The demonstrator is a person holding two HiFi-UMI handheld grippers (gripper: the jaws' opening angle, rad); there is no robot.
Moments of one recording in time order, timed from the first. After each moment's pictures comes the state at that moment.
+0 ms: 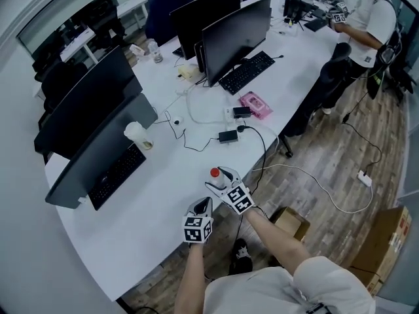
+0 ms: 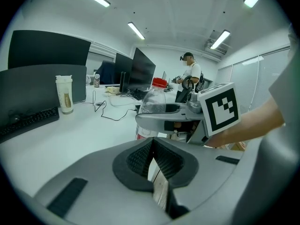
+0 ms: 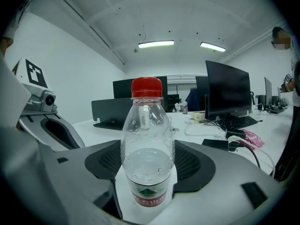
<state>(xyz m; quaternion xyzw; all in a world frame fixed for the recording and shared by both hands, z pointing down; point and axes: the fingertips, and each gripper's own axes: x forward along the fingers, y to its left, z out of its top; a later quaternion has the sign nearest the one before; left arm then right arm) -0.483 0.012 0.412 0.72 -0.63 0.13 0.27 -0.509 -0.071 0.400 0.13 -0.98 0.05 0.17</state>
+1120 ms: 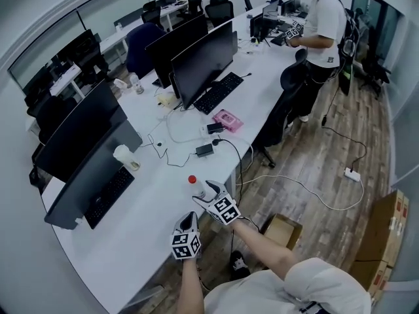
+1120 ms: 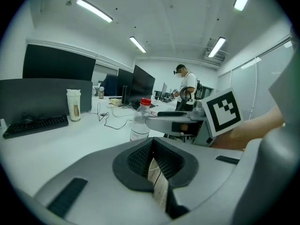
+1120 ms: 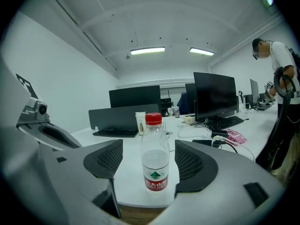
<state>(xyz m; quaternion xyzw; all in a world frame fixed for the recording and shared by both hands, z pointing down) -0.447 0.064 0.362 0.70 -0.67 0.08 0.22 -0.447 -0.033 0.353 0.18 -0.97 0.07 0.13</state>
